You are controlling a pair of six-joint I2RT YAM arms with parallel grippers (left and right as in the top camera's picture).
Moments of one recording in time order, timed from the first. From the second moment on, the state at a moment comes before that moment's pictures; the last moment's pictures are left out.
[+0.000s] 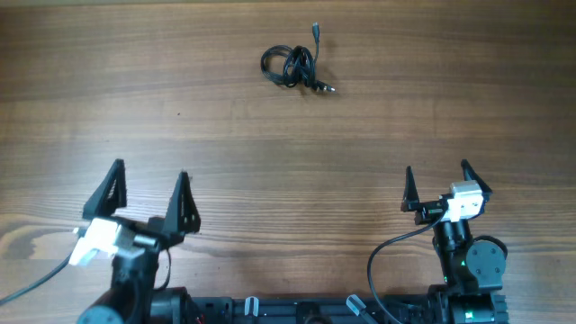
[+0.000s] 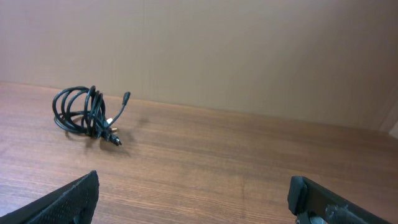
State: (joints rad) left arm 0.05 0.01 0.38 0.04 0.23 -0.28; right arm 0.04 0.01 0.01 0.00 -0.04 -0.10
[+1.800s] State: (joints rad) left arm 0.02 1.72 1.74 -1.42 0.28 -0.23; right arm 0.04 0.01 0.01 0.00 -0.04 -0.10
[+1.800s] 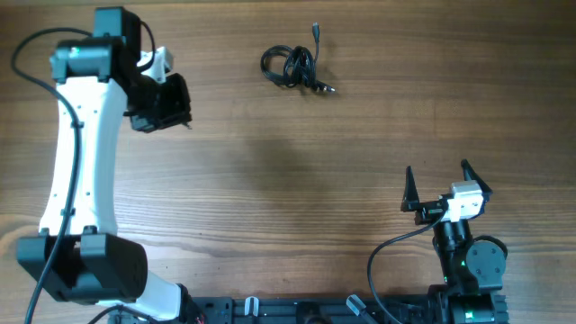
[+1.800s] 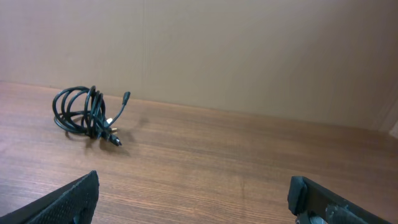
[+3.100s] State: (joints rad) left arm -0.26 1.74 1.41 -0.84 0.20 -0.31; right arm 0.04 0.47 0.65 -0.22 -0.39 0.02
